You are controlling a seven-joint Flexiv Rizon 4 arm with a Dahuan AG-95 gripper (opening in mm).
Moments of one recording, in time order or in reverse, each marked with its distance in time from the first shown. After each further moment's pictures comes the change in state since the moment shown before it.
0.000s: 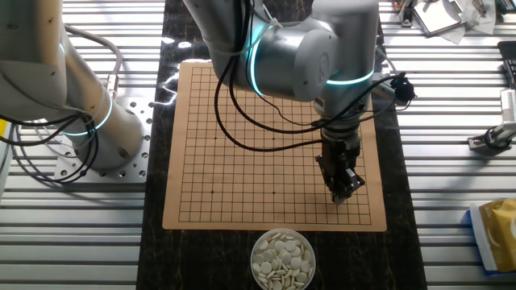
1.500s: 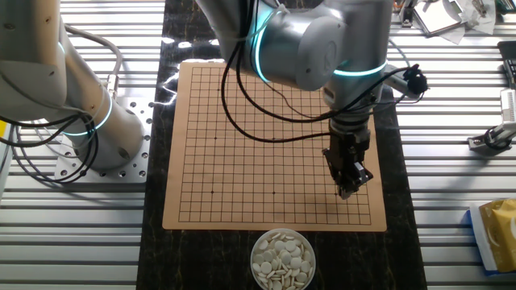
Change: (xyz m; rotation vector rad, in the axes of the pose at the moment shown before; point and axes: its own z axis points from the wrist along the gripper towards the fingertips) arm -0.014 -0.006 -0.013 -0.015 -0.012 0.003
